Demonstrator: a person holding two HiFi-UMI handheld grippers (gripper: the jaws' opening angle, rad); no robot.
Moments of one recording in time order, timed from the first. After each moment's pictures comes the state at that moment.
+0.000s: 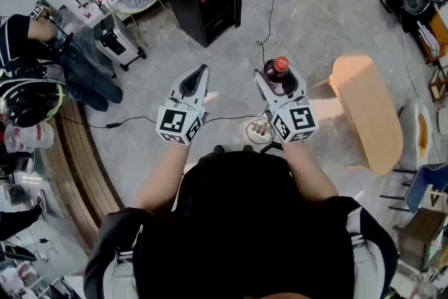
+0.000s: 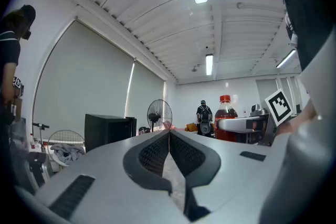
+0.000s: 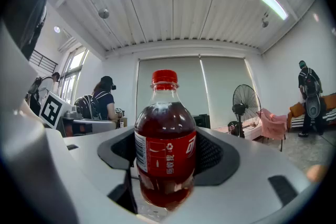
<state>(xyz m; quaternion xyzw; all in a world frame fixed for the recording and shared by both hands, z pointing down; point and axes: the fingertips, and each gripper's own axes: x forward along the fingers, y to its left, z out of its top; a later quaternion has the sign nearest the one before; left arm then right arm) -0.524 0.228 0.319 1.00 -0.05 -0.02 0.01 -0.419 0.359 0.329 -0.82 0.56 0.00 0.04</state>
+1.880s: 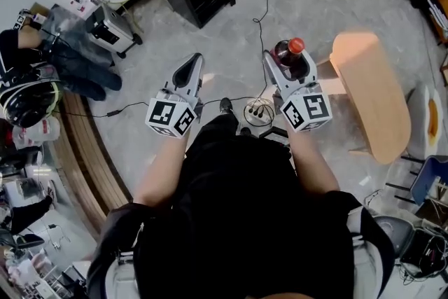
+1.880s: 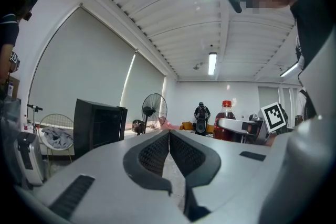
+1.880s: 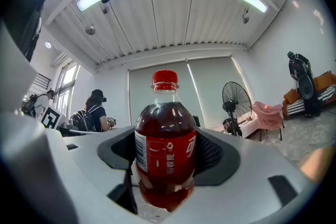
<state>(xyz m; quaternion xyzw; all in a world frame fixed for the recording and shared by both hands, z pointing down) -0.445 0.297 0.333 1.00 -0.04 0.00 0.06 -0.314 0.447 0.334 -0.82 0.55 -0.01 0.11</state>
